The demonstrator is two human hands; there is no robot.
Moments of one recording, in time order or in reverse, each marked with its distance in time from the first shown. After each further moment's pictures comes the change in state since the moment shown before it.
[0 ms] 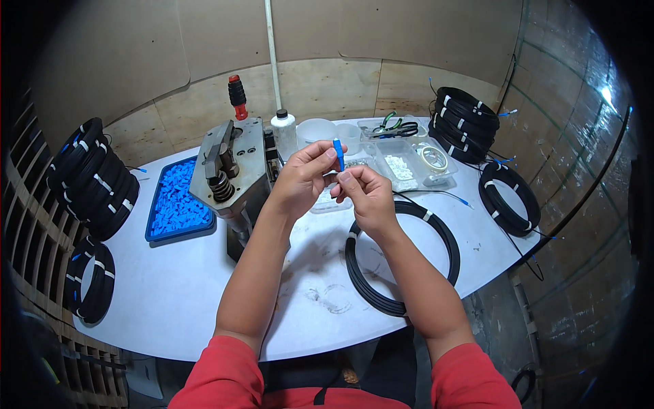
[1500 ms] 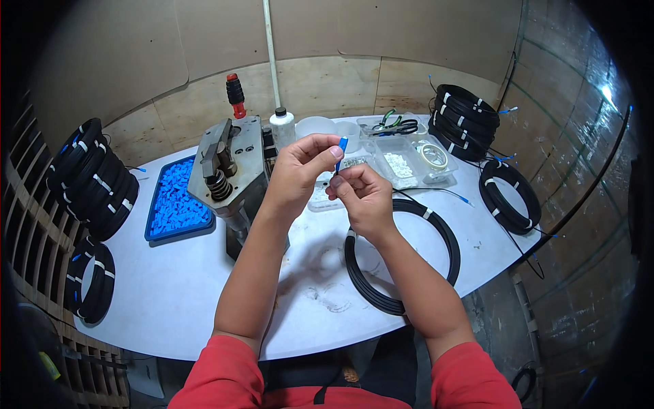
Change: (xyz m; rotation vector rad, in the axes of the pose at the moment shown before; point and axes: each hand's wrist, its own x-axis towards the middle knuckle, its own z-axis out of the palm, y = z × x) left_hand -0.007 0.015 0.024 0.304 0.143 0.158; right_hand -0.006 -0.002 0.009 -0.021 0.007 -0.130
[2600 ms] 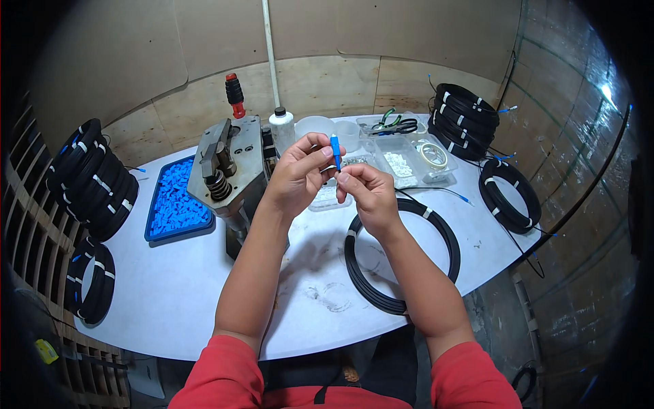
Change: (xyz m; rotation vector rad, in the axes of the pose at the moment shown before) left_hand 0.008 -0.019 -0.019 -0.422 -0.143 -0.121; right_hand 0.006 -0.003 -0.013 0.102 -0.033 0.106
